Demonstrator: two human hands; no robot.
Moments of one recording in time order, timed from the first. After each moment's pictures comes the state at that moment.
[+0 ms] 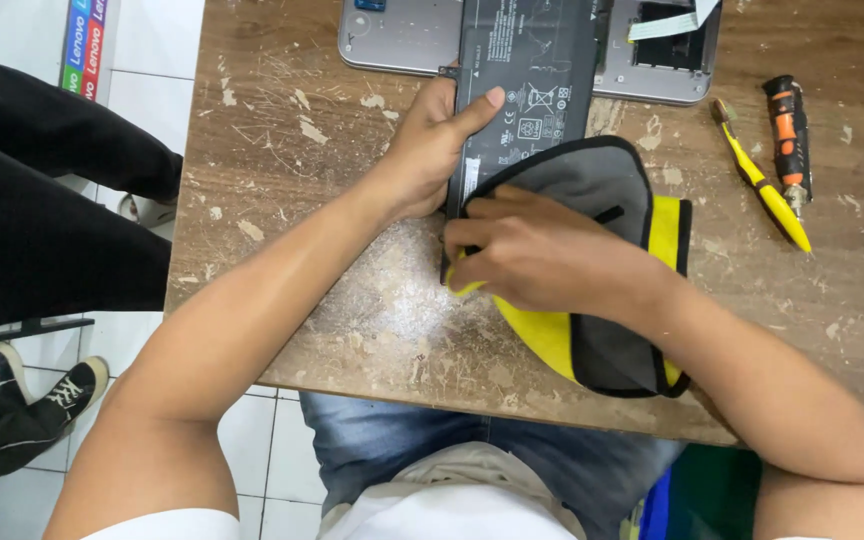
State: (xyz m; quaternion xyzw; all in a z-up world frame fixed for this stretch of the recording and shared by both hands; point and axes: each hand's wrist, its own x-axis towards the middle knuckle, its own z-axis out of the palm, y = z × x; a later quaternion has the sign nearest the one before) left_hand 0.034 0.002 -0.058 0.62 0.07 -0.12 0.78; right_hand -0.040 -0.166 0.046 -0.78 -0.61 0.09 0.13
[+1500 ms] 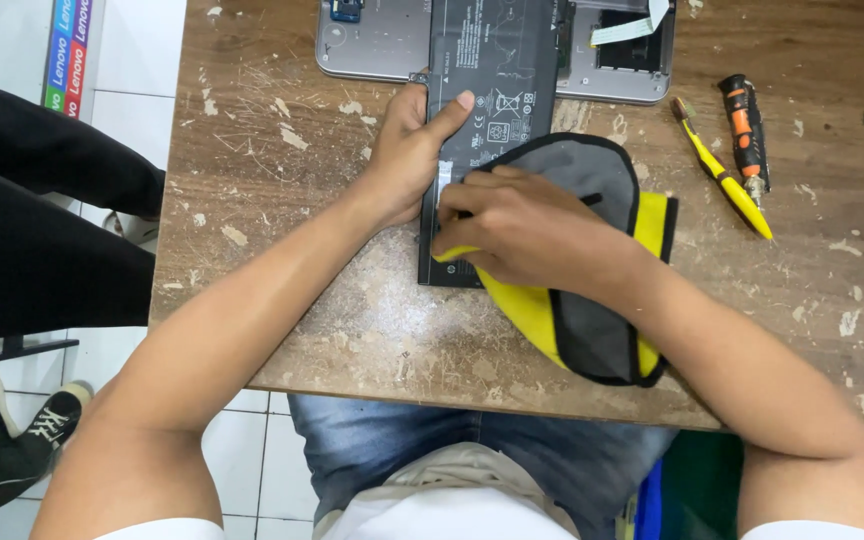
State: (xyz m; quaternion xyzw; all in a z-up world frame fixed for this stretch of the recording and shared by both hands) left_hand 0.024 -0.001 -0.048 0.66 0.04 -0.05 0.75; right_hand -0.036 -0.178 0.045 -0.82 -0.55 0.06 0.15
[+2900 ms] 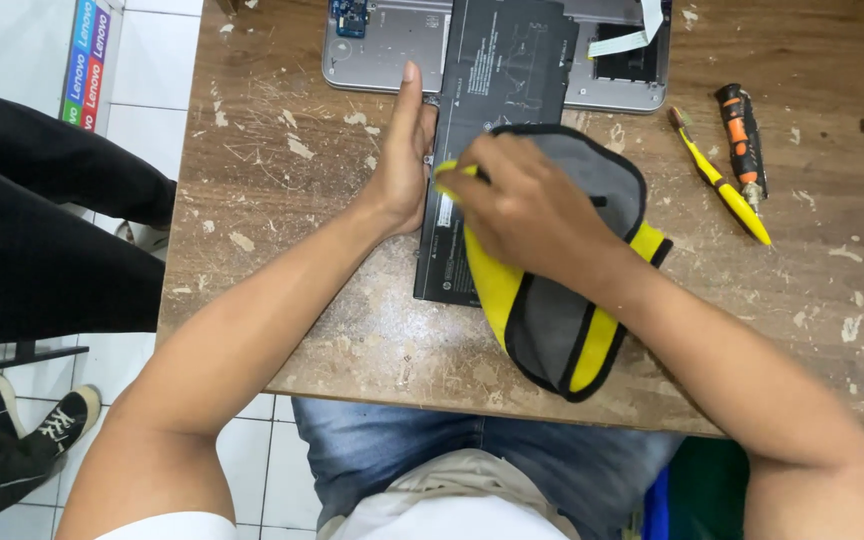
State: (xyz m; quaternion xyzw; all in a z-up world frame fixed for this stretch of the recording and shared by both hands) left_hand 0.002 -0.002 0.017 0.59 0.08 -0.15 0.79; right_hand -0.036 -0.174 0.043 -0.84 -0.48 -0.14 0.20
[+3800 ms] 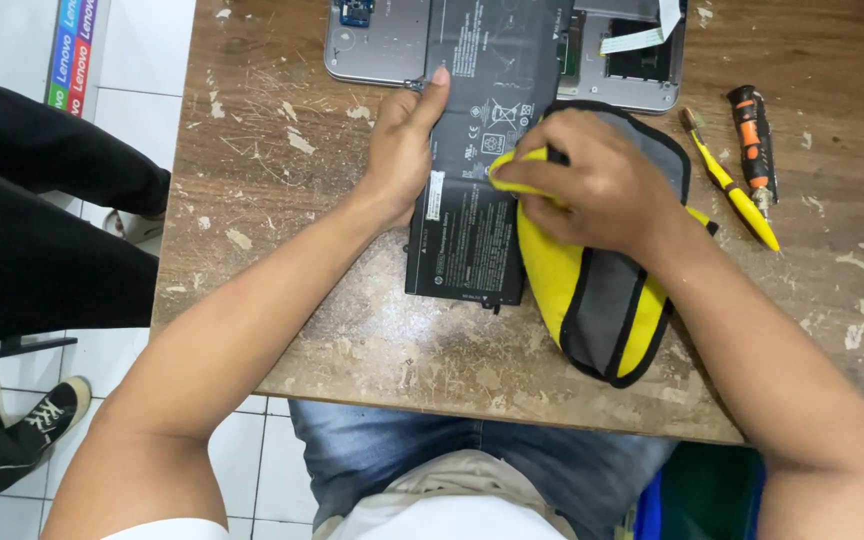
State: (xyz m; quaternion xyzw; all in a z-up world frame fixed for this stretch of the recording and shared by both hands) left_hand 0.024 0.009 -0.040 0.67 0.04 -0.02 0.74; right_hand 0.006 -0.231 0.025 -0.78 -0.56 -0.18 0.21
